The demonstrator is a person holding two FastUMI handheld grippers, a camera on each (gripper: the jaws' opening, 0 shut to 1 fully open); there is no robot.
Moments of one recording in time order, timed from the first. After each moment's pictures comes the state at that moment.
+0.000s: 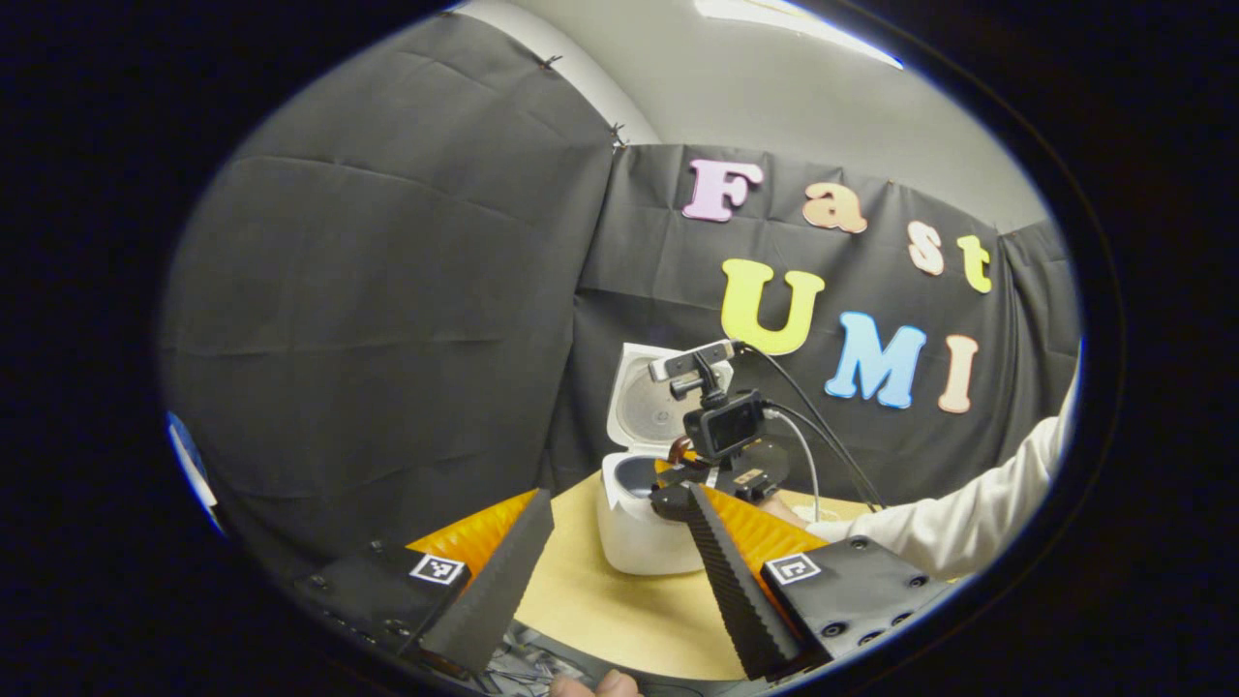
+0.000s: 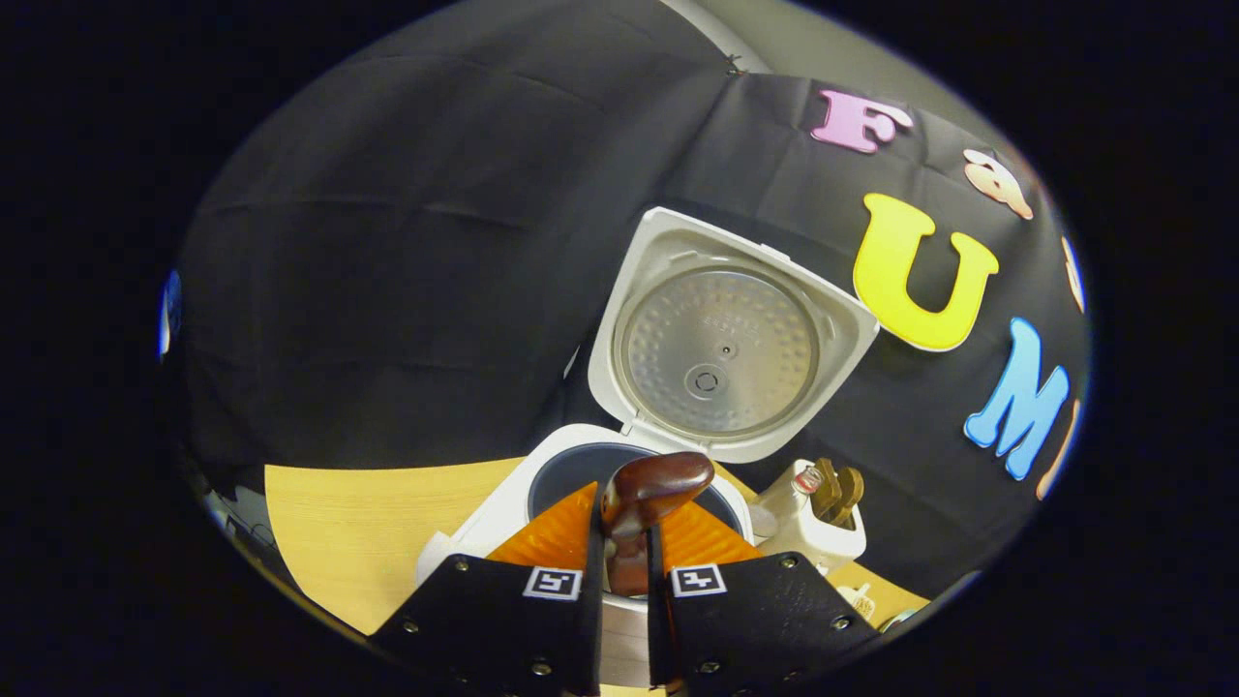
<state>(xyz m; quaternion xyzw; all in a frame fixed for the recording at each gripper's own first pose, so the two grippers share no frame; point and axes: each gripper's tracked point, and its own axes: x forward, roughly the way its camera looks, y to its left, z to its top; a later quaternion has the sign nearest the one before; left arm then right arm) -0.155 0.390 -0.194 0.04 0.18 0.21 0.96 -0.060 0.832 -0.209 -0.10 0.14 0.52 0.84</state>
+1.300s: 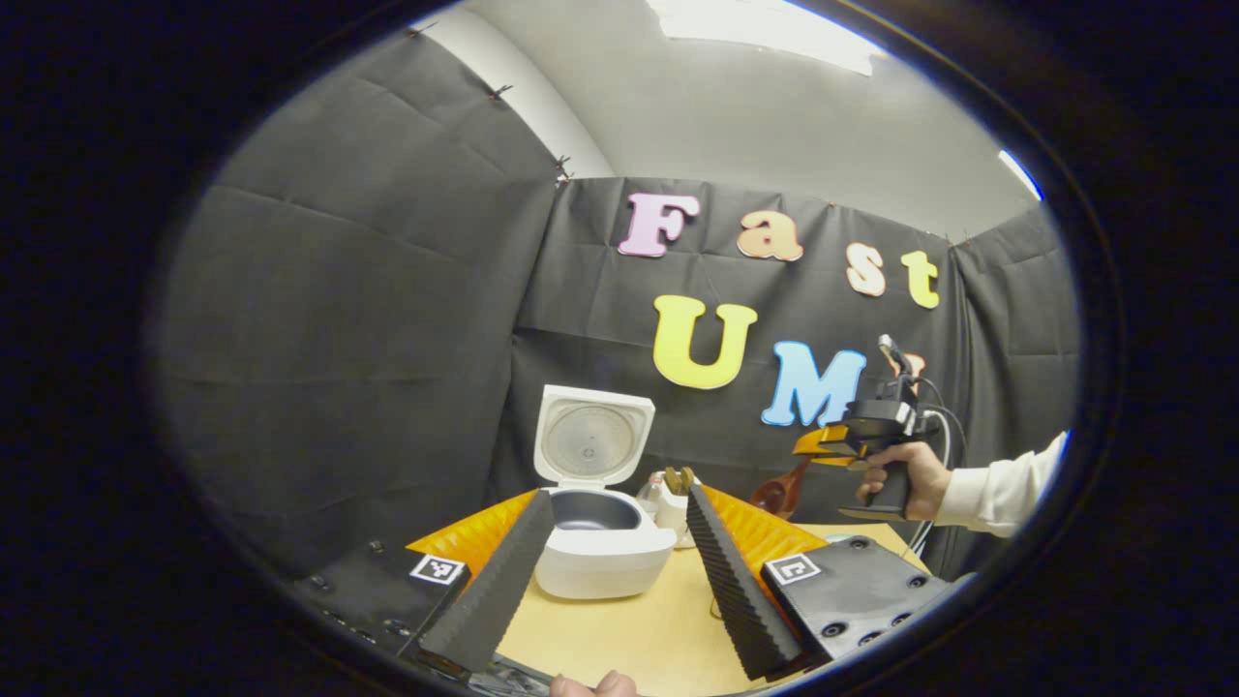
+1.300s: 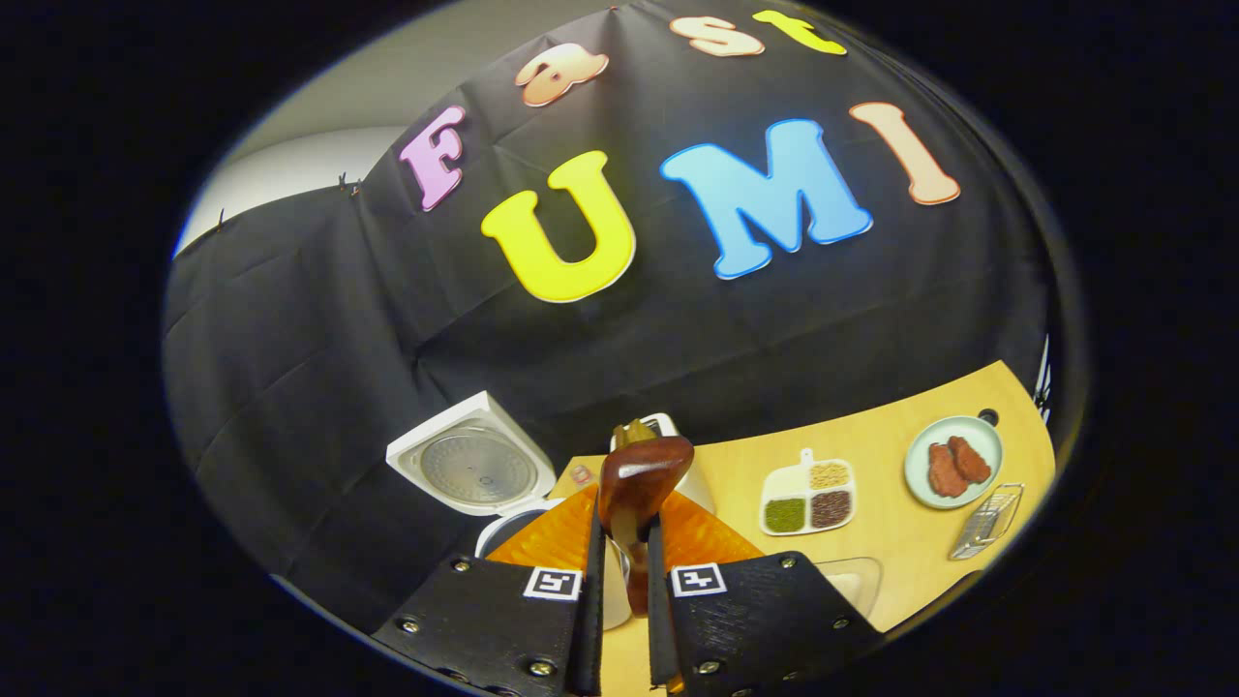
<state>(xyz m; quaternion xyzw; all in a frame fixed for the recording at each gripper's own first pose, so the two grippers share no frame) -0.120 0.273 -0.173 0.06 0.13 0.14 0.98 0.126 0.472 -0.181 0.29 0.35 0.31 0.84</state>
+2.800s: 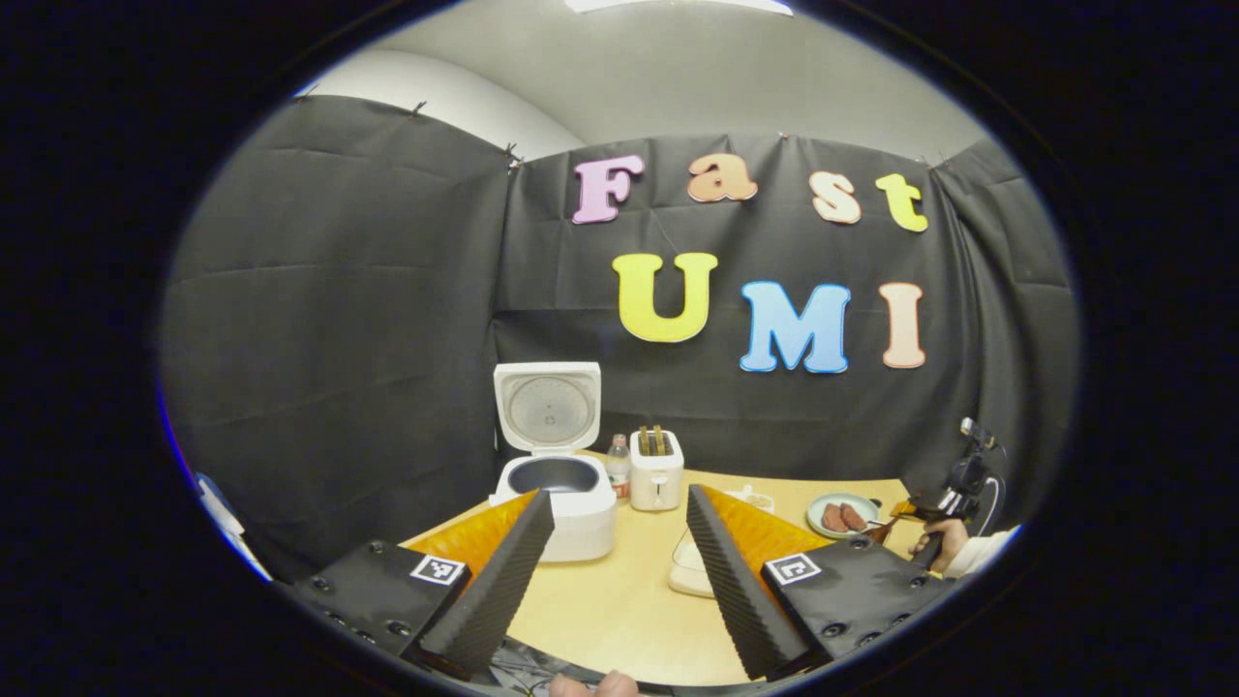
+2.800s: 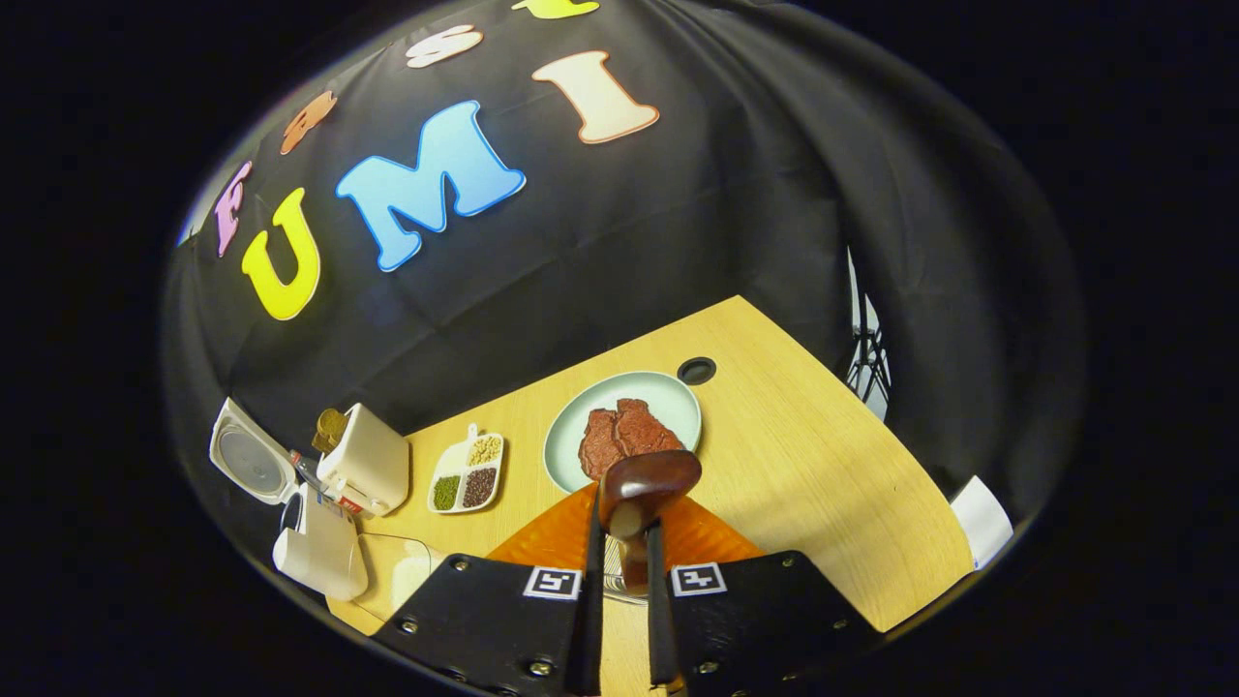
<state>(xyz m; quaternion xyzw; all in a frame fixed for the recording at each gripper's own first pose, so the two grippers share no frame) -0.095 0.100 -0.210 0.12 0.20 0.18 0.95 0.136 0.200 -0.487 0.27 0.46 0.10 0.84</state>
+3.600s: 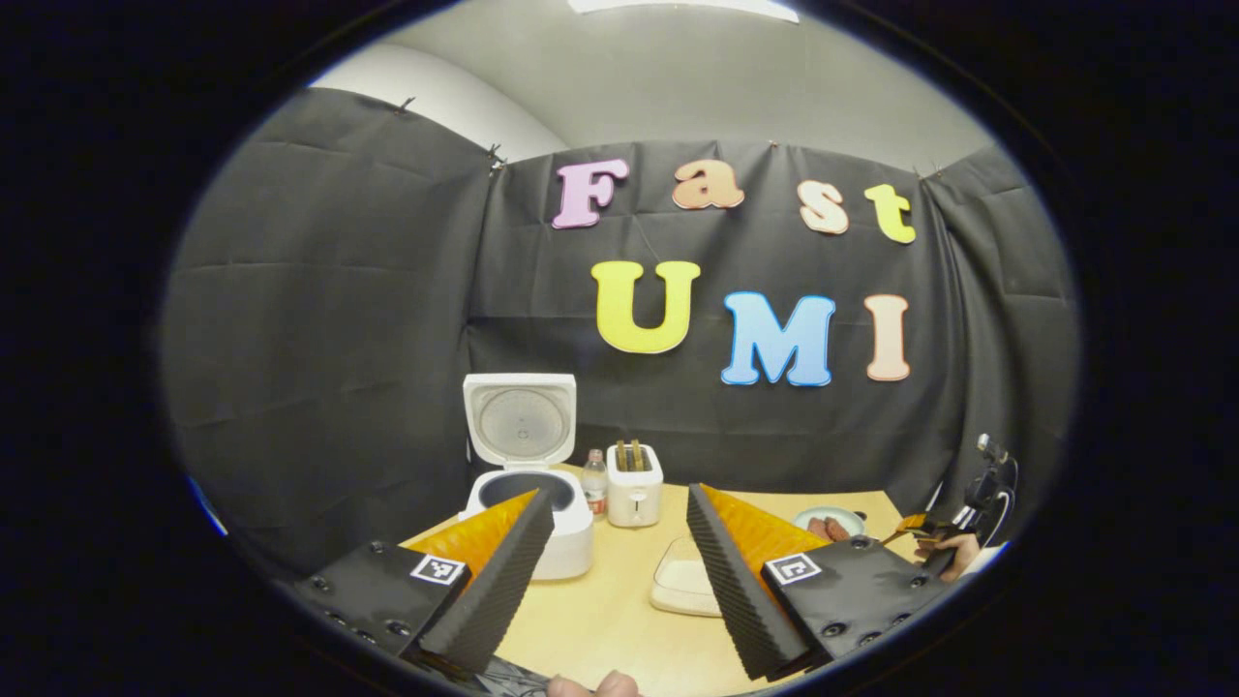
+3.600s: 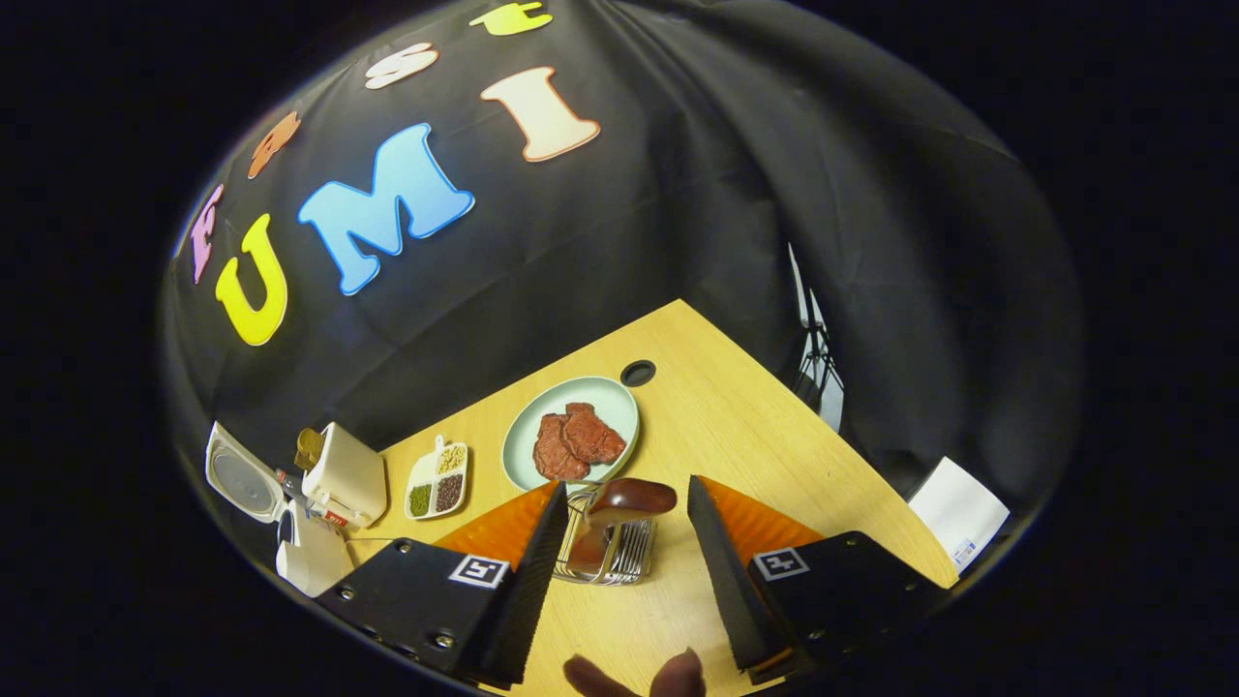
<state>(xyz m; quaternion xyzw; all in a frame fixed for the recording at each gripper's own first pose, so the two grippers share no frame) -0.049 0.102 -0.217 0.11 0.19 0.14 0.97 0.119 0.136 -0.473 0.28 0.46 0.01 0.84</state>
